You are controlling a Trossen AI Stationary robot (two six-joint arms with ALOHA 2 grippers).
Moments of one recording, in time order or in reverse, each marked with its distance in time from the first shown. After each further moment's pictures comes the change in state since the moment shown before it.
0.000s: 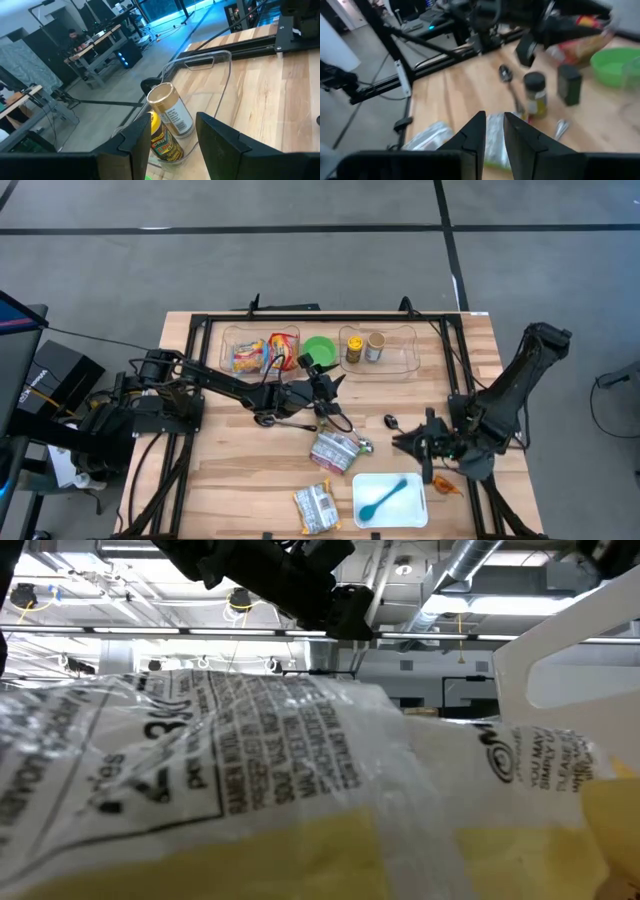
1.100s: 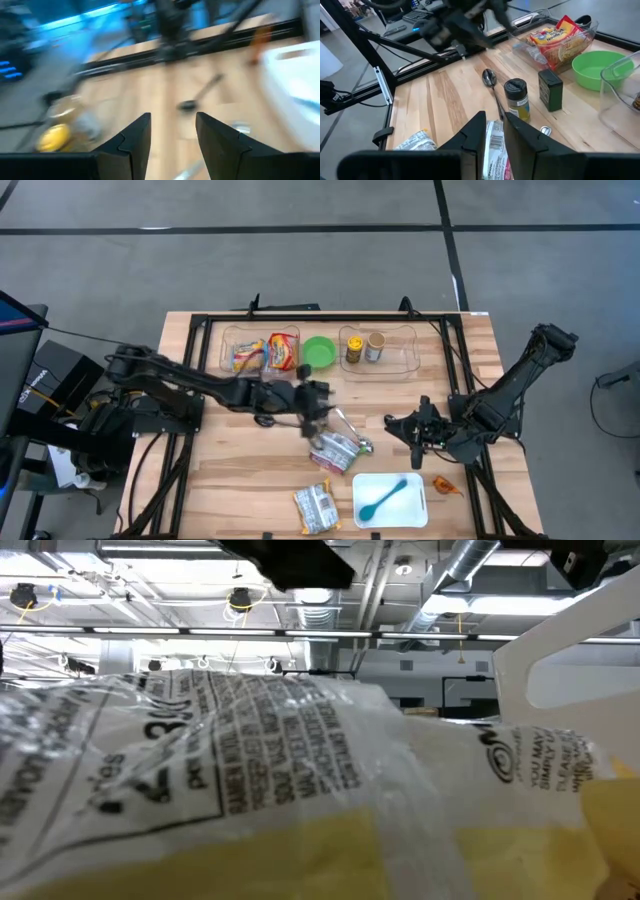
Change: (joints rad) left arm -0.060 -0.276 -0.051 -0.352 0.490 -0.143; right arm -0.130 -0.025 0.000 -0.010 -0.069 -0.042
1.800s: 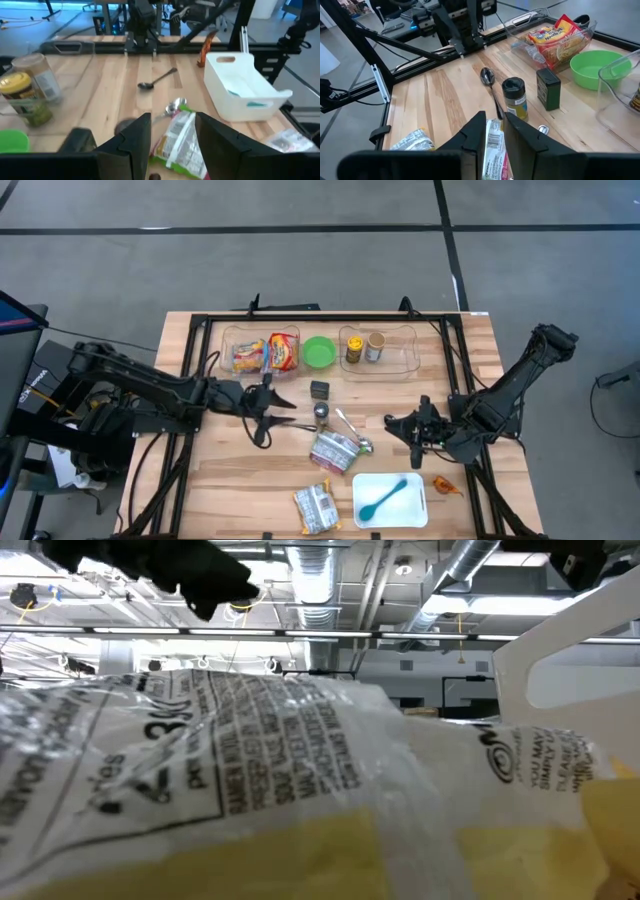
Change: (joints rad) left arm -0.050 -0.411 -0.443 0.105 0.140 -0.235; right arm -0.007 0.000 0.000 -0.013 -0.003 0.000
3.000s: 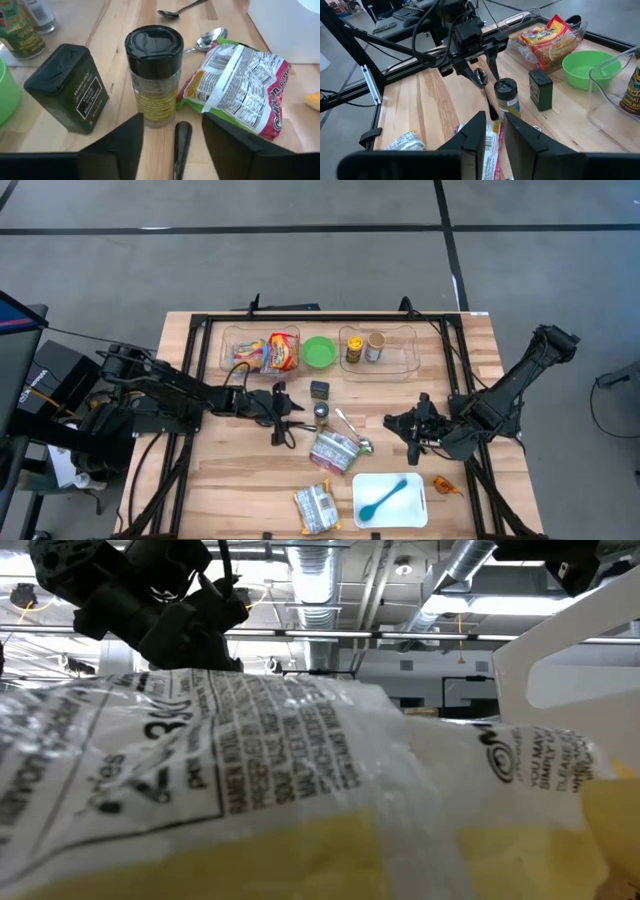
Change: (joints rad) left arm 0.089 0.382 -0.052 0.193 0.006 -0.018; right arm -0.031 0.000 0.000 -0.016 -0.004 0.000
